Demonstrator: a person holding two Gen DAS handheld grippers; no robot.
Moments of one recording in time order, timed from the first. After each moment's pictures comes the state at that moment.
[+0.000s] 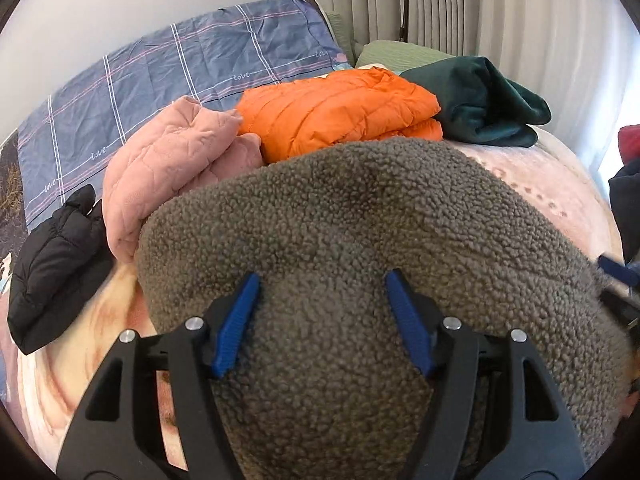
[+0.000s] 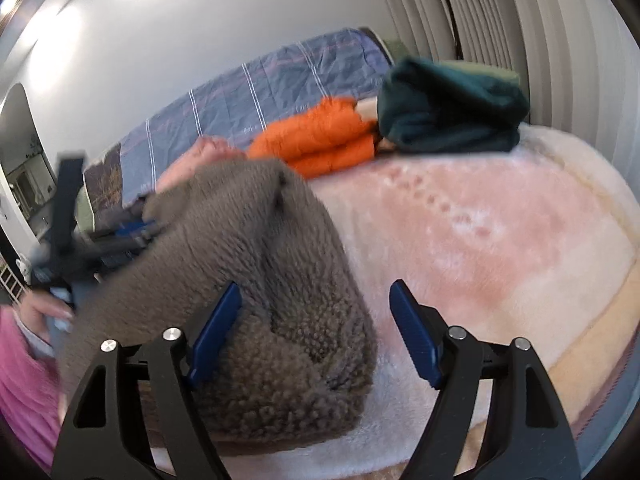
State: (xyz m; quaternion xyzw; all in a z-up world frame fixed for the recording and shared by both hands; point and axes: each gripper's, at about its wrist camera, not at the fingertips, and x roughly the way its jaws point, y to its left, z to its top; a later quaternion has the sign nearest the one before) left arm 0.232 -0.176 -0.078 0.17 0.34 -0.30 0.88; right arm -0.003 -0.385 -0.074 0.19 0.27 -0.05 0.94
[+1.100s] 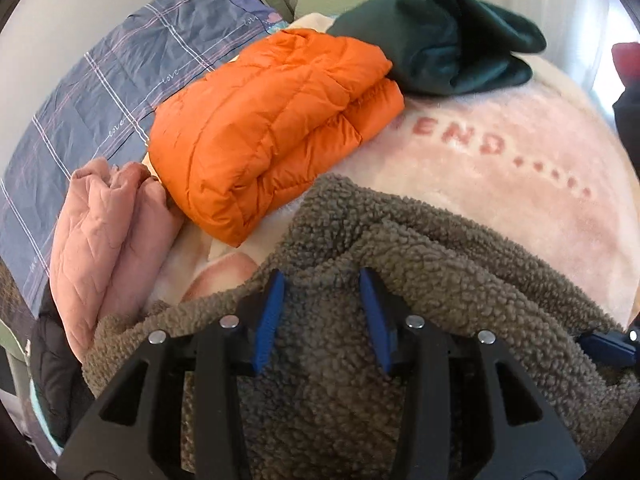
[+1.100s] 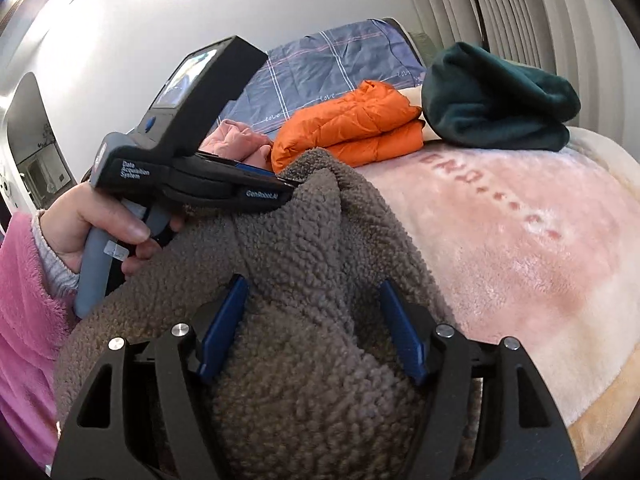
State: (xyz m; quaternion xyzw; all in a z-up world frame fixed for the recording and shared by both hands) left arm 0.274 -0.295 -0.089 0.31 0.38 -0.33 0.81; right arm 0.039 -0.352 -0.098 0.18 0.29 -0.03 0.94
